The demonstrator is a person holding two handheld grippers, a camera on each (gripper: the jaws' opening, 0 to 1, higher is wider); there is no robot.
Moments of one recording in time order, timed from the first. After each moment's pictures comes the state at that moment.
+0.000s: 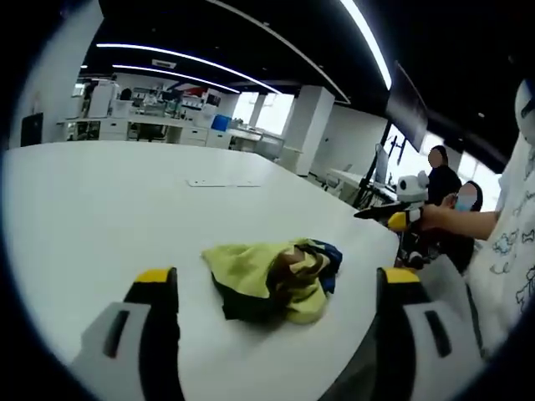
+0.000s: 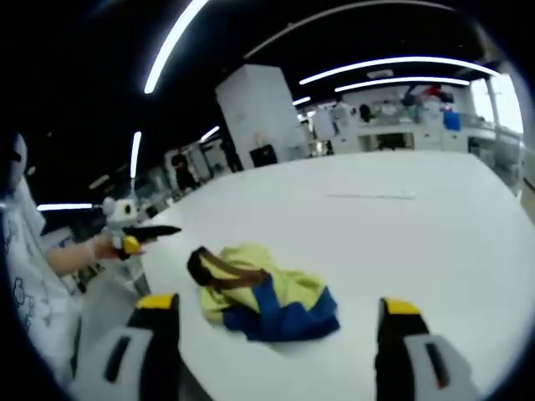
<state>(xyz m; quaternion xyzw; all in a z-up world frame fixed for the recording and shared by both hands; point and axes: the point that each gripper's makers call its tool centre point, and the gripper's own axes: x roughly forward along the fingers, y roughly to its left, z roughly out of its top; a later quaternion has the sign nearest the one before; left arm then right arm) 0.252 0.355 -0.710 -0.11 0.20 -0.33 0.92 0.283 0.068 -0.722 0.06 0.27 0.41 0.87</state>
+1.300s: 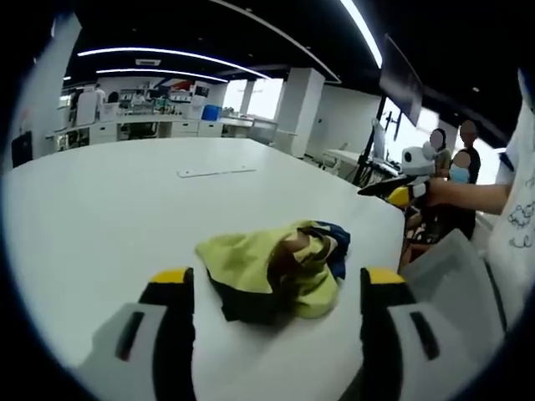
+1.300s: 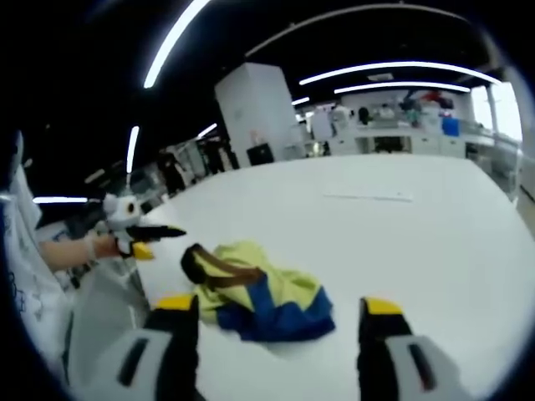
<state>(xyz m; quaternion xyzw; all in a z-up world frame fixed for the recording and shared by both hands) 0.263 0.330 -0.736 -0.05 0.22 -0.35 0.91 0.288 0.069 -0.728 0.04 0.27 0.40 0.88</state>
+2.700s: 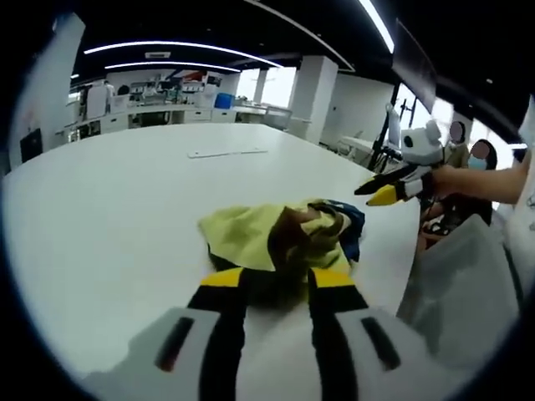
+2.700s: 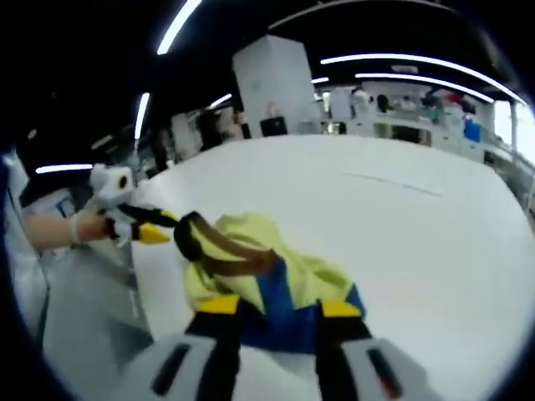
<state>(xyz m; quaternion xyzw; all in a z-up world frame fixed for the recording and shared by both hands) 0.256 0.325 -0.770 -0.03 0.25 -0.31 0.92 0.296 0.128 -0.779 -0.05 0.32 0.42 0.85</state>
